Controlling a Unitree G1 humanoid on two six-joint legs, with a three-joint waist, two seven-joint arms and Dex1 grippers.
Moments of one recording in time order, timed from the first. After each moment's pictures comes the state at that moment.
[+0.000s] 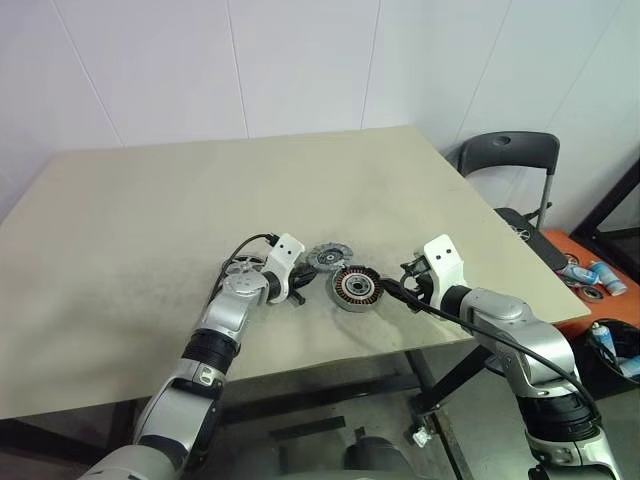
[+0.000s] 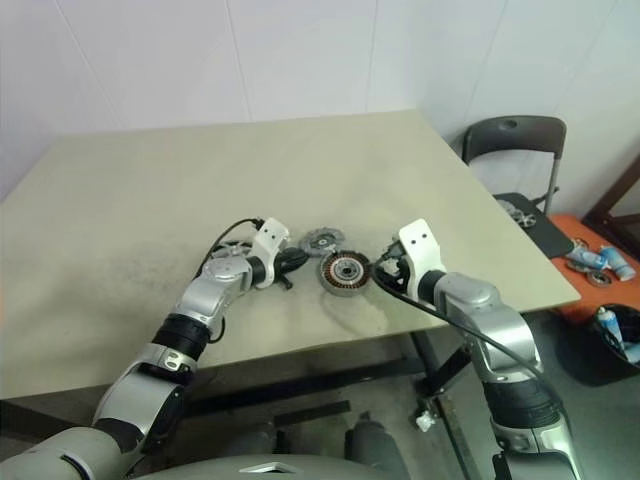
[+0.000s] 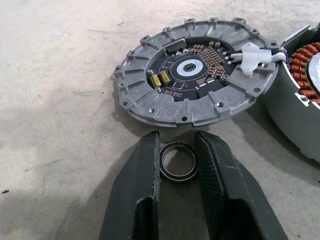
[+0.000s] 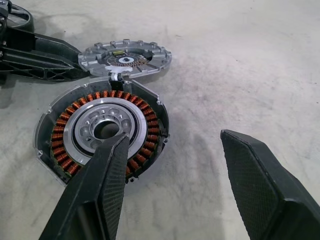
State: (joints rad) left arm -0.59 0.18 -0.17 0.55 -0.03 0.33 -0.60; right arm -0.24 -0.49 0.03 -0.30 0.30 0.84 0.45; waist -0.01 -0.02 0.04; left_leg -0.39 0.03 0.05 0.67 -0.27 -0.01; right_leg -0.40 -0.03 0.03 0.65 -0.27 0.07
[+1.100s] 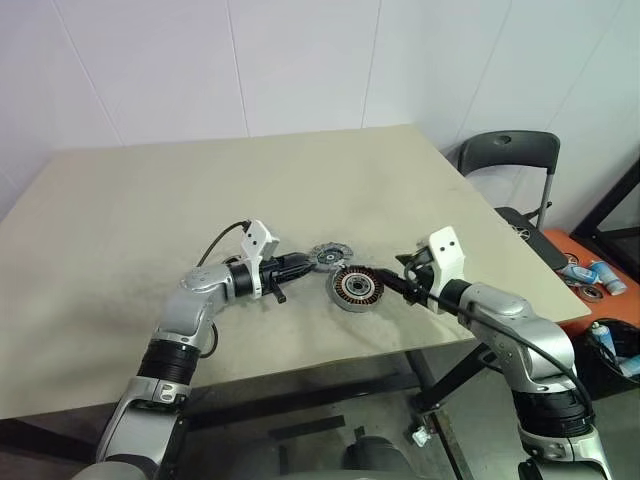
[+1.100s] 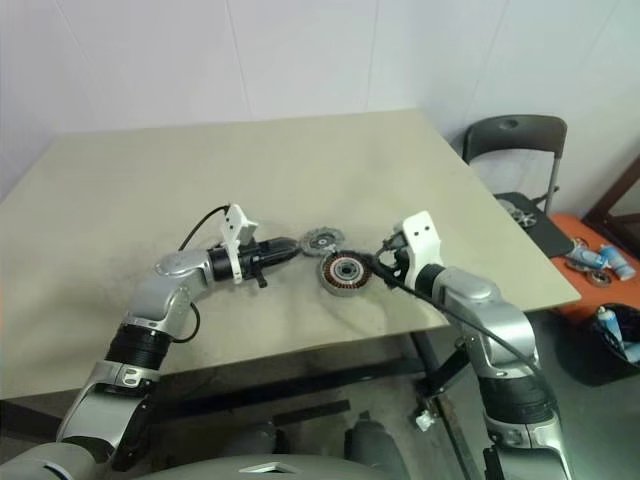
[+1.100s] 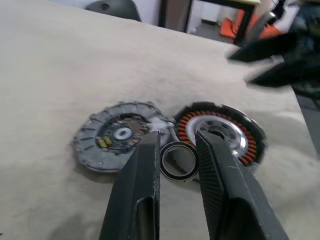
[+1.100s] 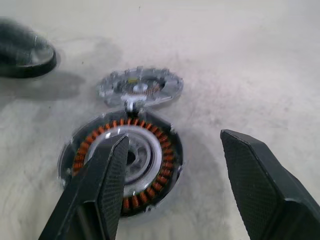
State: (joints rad) left arm -0.49 0.33 -0.11 0.24 -0.28 0.34 -0.95; right arm -0.28 -0.42 -0.07 -0.29 0.39 0.83 0.47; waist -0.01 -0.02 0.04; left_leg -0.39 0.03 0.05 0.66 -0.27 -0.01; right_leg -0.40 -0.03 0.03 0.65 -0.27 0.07
